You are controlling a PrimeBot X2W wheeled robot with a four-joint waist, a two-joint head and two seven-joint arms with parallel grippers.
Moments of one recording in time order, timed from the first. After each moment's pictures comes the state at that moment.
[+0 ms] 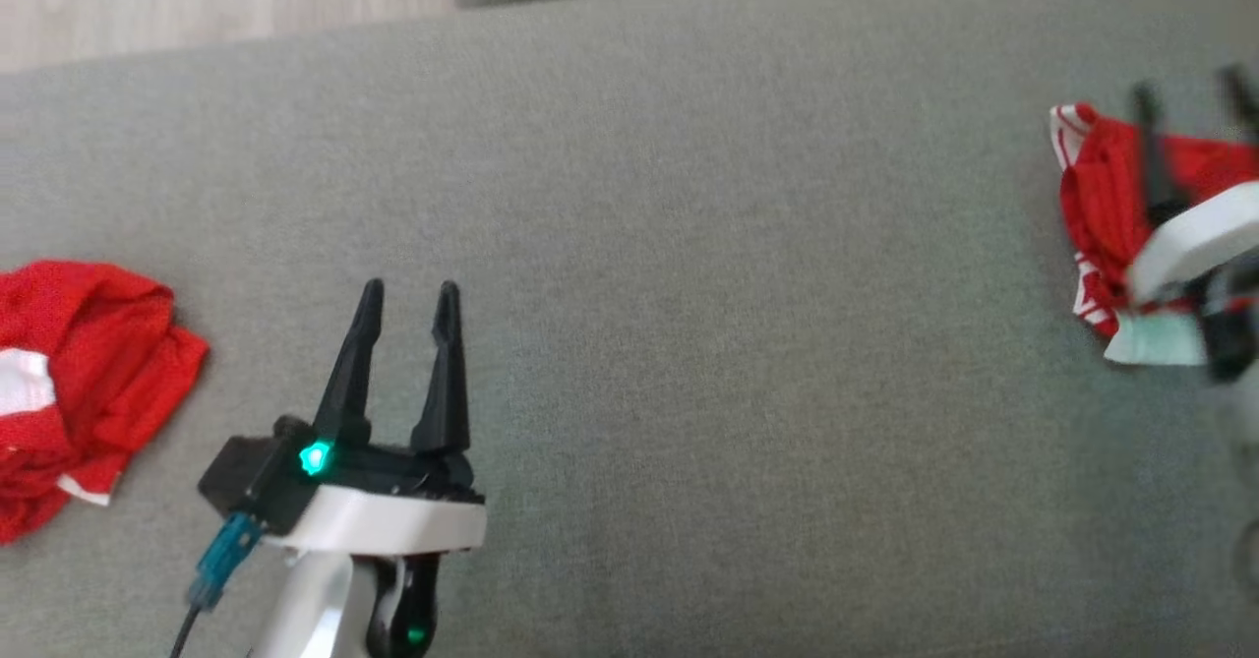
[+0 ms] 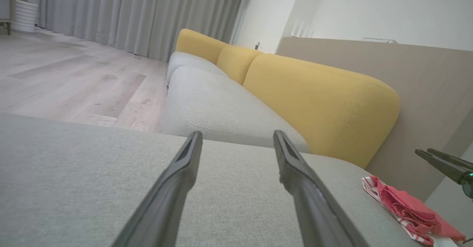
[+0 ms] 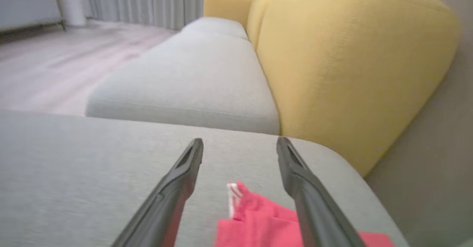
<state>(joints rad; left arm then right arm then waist) -0.15 0.05 -0.24 0.14 -0.40 -0.13 -0.26 -0.72 -0.45 0.31 0.90 0.33 0.12 -0.25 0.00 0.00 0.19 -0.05</state>
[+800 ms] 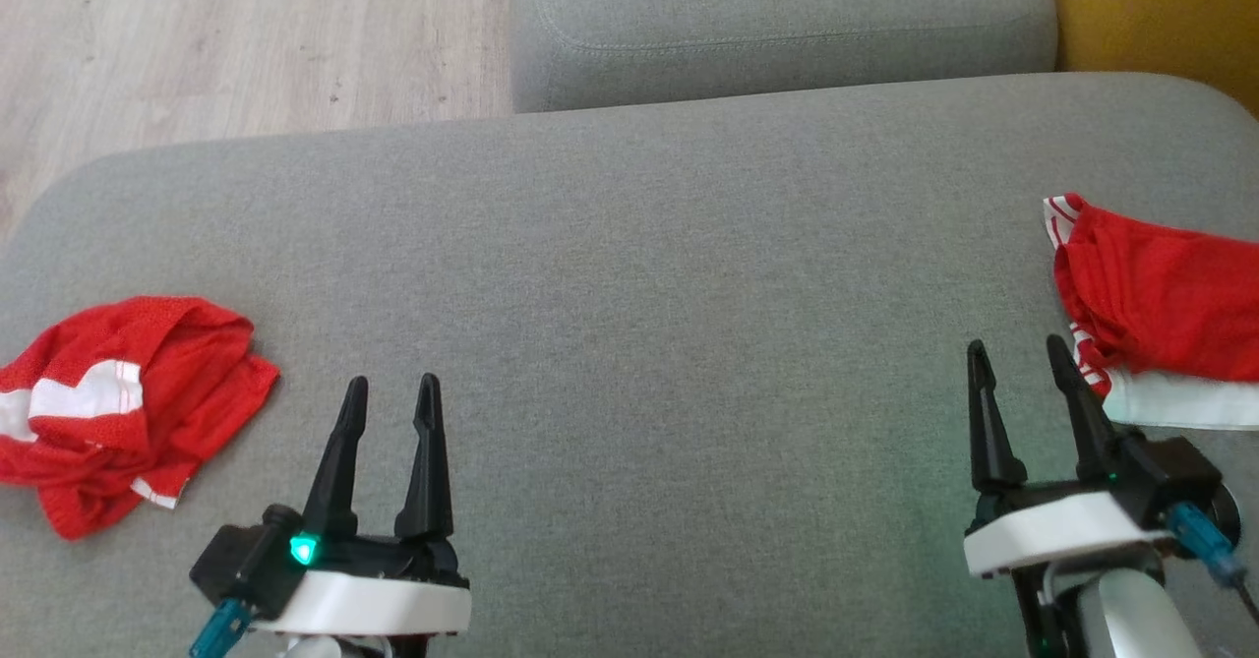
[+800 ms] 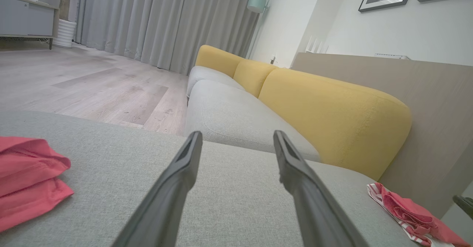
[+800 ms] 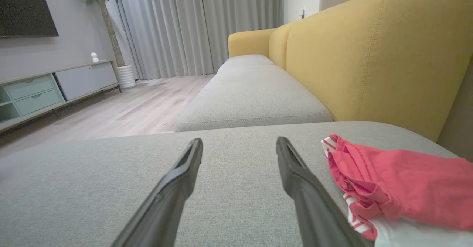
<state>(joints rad) 0.01 0.05 -0.20 0.13 -0.41 -0.13 -0.26 -0.05 -0.05 0.01 0.27 0.12 0.12 -0.25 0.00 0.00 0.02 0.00</state>
